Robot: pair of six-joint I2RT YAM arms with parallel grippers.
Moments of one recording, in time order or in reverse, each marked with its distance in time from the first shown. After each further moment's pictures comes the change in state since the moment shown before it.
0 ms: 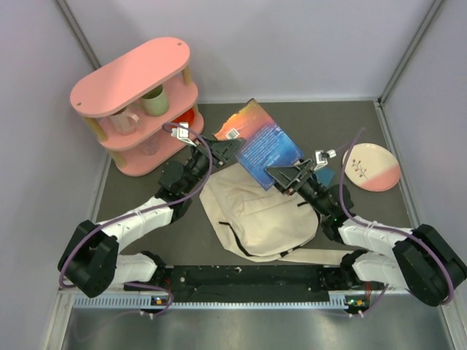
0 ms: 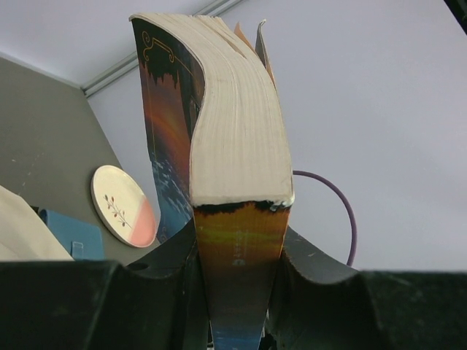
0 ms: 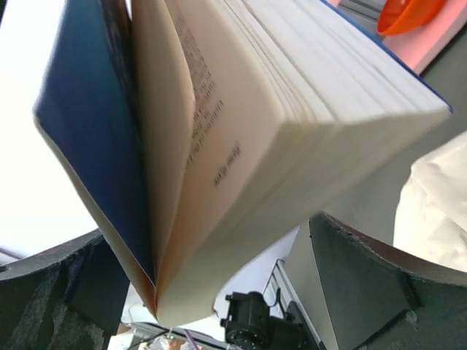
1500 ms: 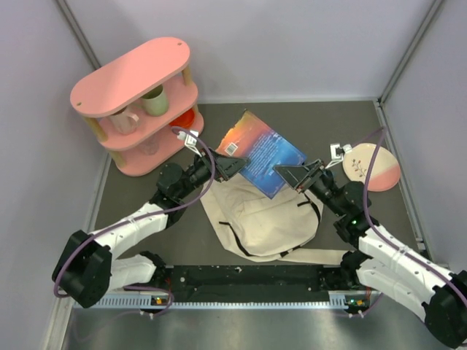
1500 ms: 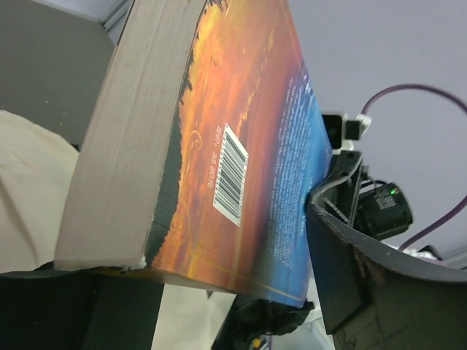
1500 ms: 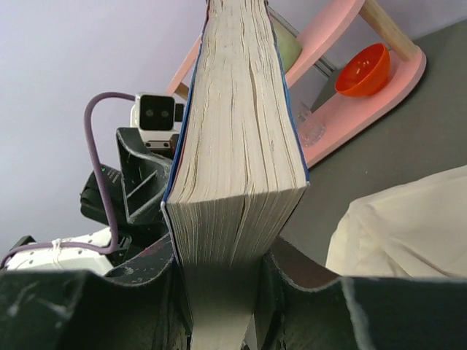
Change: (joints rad) left arm 0.013 -0.071 -0.055 -0.132 0.188 0.147; right arm -0.010 -0.339 0.125 -0.479 0.032 -0.347
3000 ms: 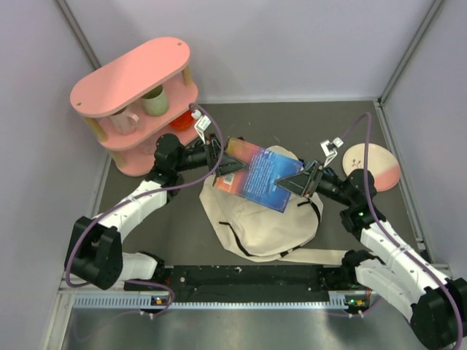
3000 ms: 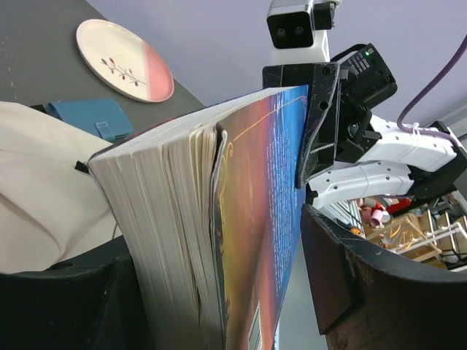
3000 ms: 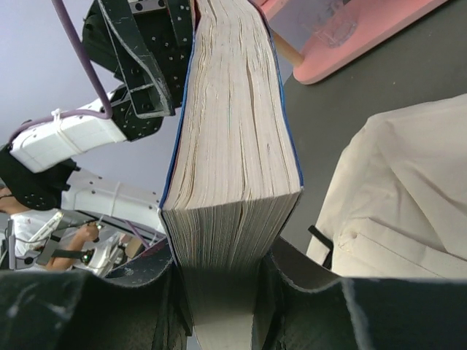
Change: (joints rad) left arm 0.168 0.137 0.246 -0.236 0.610 0.231; right arm -0.215 0.013 0.061 -0.182 -0.530 -0.023
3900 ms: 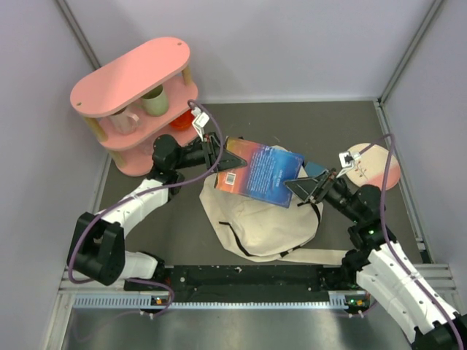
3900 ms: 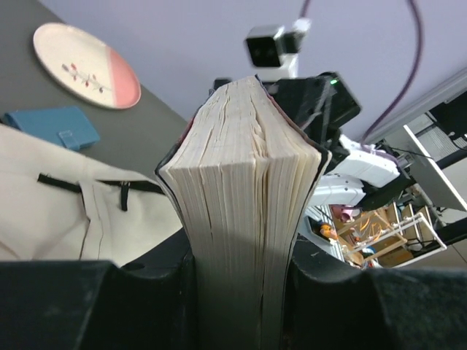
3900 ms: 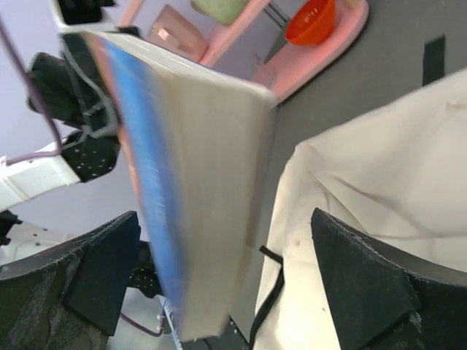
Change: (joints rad) left arm 0.011 0.029 0.003 0.131 0.066 -0.138; right arm -0.010 -0.248 -0.063 -0.223 0.262 -0.085
